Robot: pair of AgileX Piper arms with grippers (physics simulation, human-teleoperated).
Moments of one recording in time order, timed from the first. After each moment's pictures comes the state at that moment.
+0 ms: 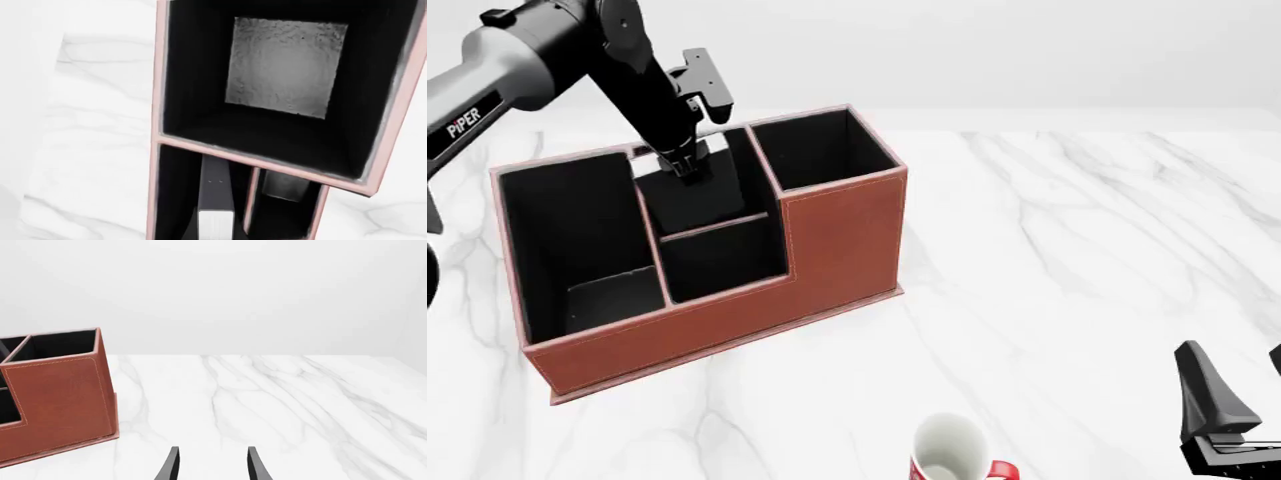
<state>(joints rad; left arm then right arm) -0.22 1.94 -1.94 1.22 0.89 0.00 0.02 0.00 -0.02 0.00</state>
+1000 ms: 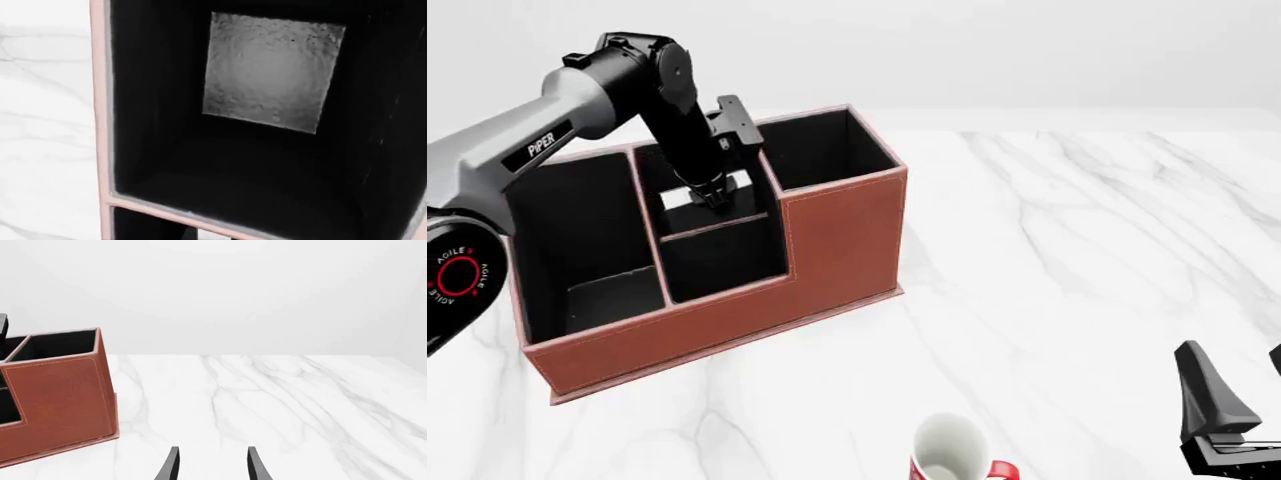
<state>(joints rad) -0.26 2.06 -1.94 1.22 0.82 0.00 0.02 0.00 -0.02 0.00</state>
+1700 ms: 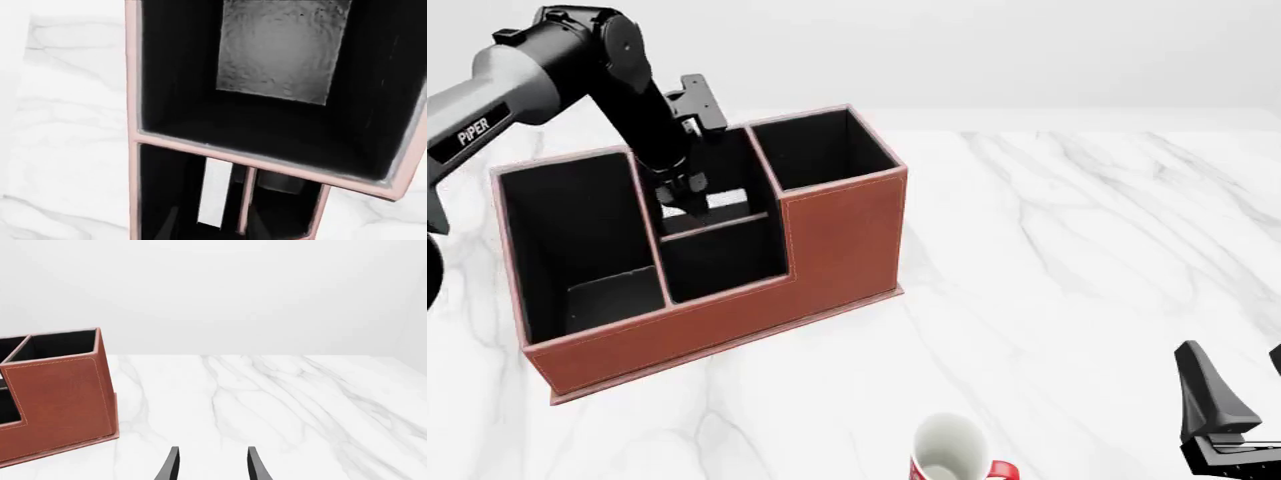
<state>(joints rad) -0.19 1.96 -1.88 1.22 0.92 0.00 0.02 0.00 -0.02 0.00</state>
